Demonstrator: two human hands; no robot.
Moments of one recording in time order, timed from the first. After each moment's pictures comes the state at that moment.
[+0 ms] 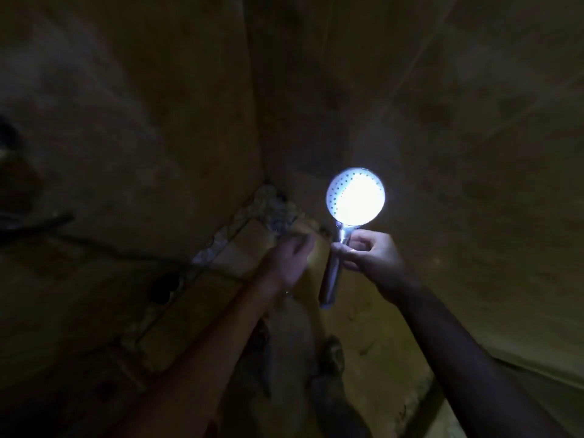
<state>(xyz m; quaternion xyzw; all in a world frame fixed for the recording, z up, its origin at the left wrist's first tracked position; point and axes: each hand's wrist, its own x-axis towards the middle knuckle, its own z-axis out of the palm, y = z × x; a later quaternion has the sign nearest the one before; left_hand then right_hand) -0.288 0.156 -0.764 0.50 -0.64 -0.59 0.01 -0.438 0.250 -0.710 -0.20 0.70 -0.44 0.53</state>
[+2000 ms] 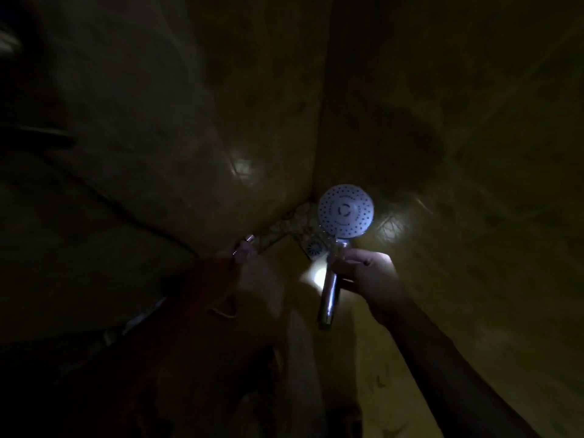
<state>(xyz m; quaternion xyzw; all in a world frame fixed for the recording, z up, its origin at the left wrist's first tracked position) -0.157 0.104 -0.875 0.61 -0.73 -0.30 0.09 -0.400 0.194 -0.835 -0.20 0.68 -0.42 0.57</state>
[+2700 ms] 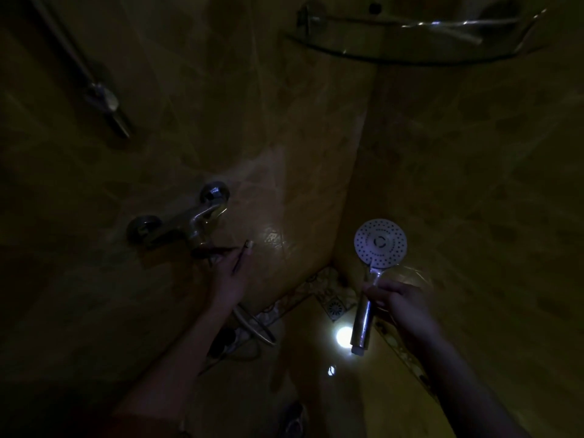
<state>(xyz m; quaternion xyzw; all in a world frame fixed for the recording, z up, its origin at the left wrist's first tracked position) -0.065 0.045 -0.684 0.57 -0.62 -0.35 0.40 -0.354 0.188 -0.637 -0.21 0.66 -0.48 0.54</state>
